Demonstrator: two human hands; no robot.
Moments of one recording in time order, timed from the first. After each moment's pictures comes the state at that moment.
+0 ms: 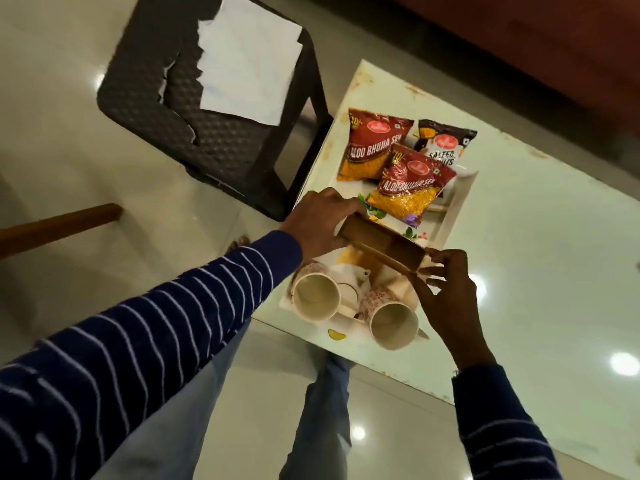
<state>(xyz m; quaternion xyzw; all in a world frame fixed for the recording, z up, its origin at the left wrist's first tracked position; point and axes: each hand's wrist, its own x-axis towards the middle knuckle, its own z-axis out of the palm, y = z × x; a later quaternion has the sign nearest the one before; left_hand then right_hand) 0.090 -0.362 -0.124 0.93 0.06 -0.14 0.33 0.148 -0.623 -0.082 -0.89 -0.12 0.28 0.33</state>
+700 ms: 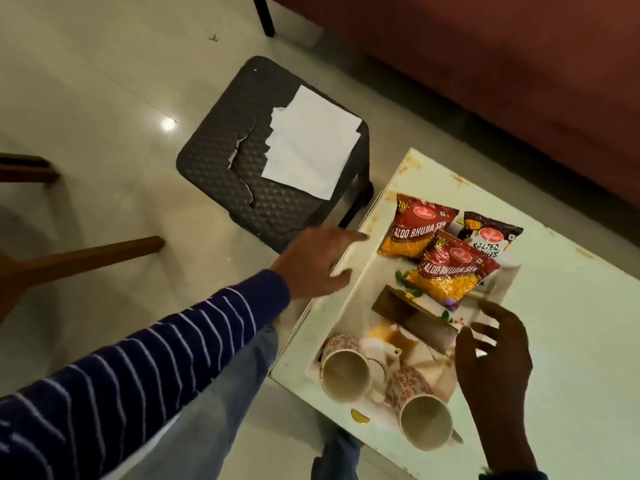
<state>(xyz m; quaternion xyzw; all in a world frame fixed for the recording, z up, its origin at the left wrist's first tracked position) 0.075 -0.278 -0.109 0.92 0.13 -0.05 0.35 0.172 -0.561 -0.062 -0.92 -0.06 0.19 0.34</state>
